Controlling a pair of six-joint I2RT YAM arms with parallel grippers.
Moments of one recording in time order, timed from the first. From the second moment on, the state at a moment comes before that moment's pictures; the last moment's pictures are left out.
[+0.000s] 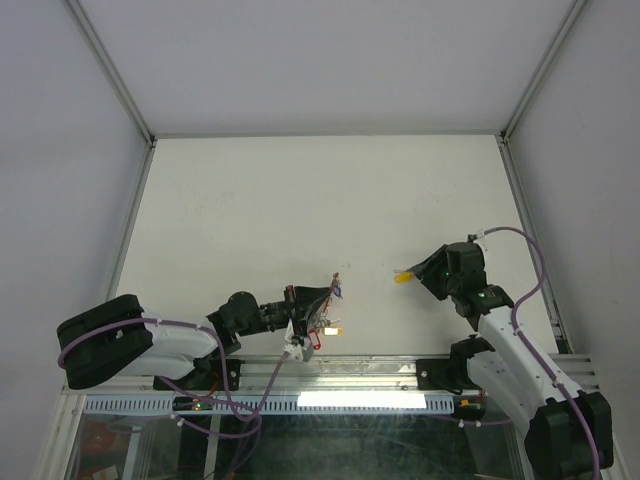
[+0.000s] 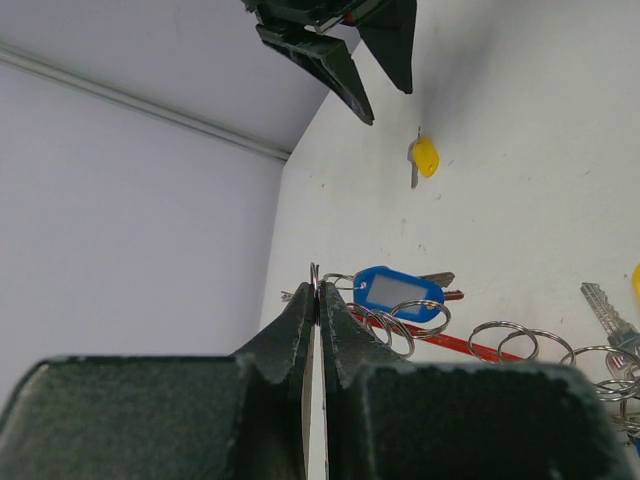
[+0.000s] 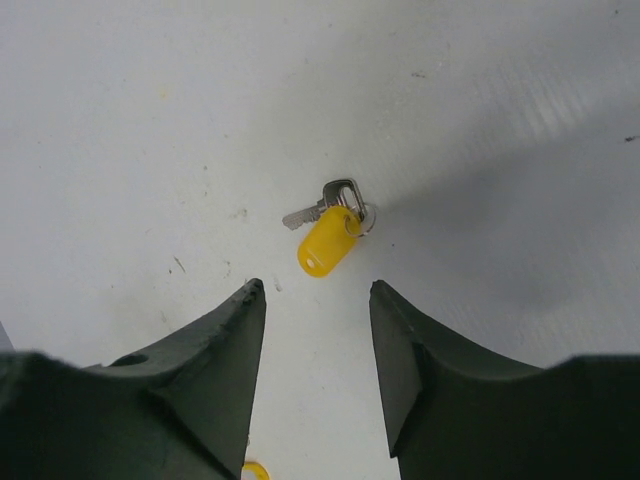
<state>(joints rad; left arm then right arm) -1.07 1.23 0.10 1.14 0.29 1.13 0.25 0.78 0.39 -0.40 0.04 0.94</state>
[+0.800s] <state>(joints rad) -1.07 1.24 0.11 1.10 0.26 1.12 0.14 0.93 0.24 -0.11 -0.04 1.14</state>
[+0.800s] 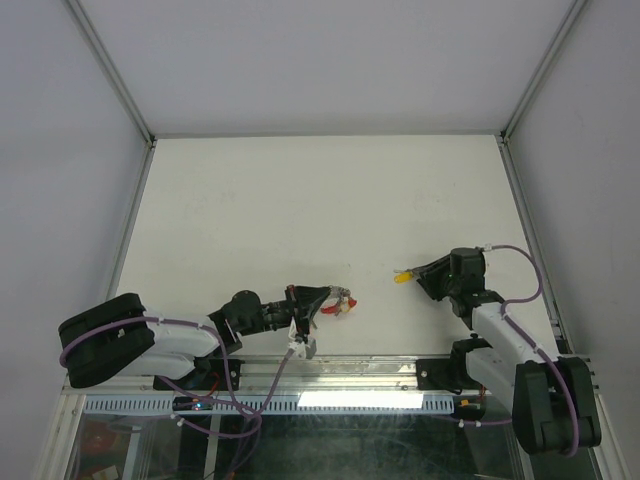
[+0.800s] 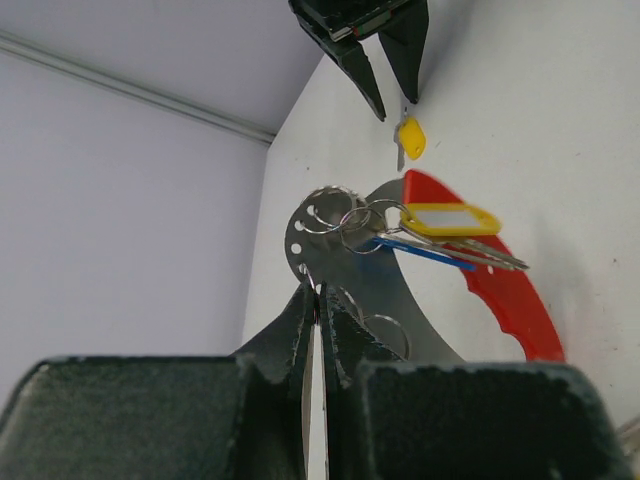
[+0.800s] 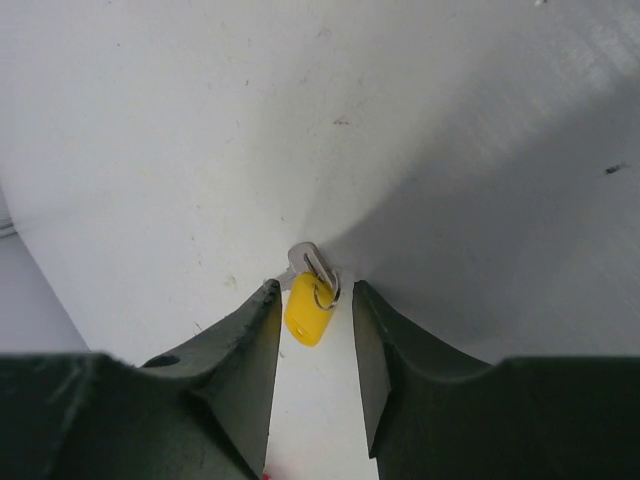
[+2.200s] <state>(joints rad) -1.07 1.26 0.20 0.93 0.14 0.92 0.07 1.07 0.22 0.12 -0.17 1.10</state>
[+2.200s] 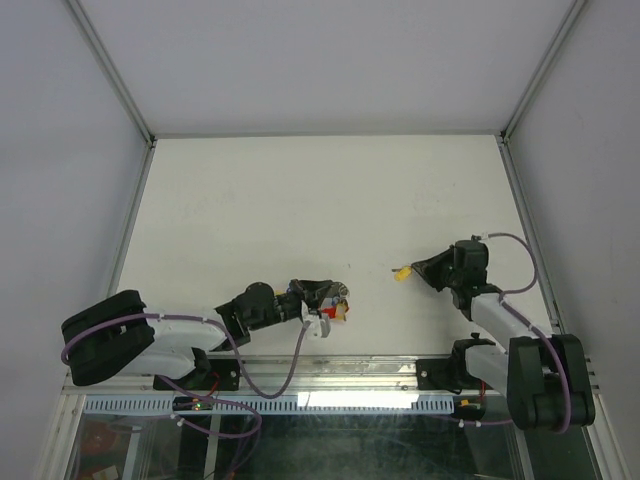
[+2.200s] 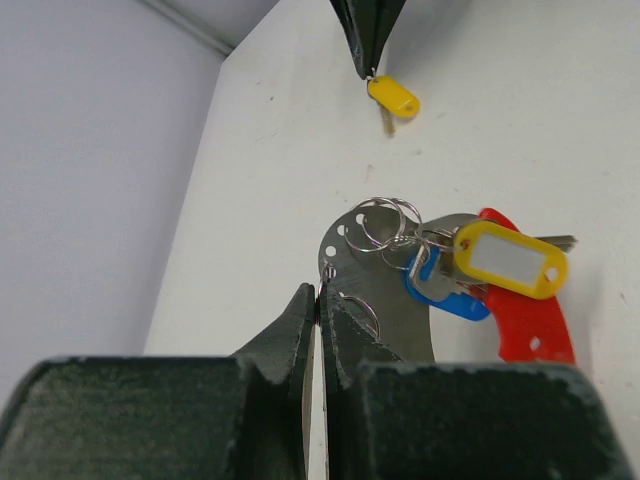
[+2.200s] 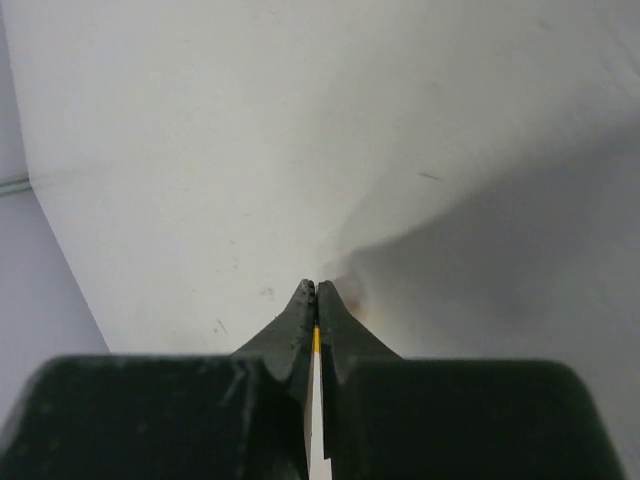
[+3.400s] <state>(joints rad) -0.86 1.30 0.19 1.22 0.11 0.13 0.43 1.09 0.74 -0.24 -0.67 0.05</state>
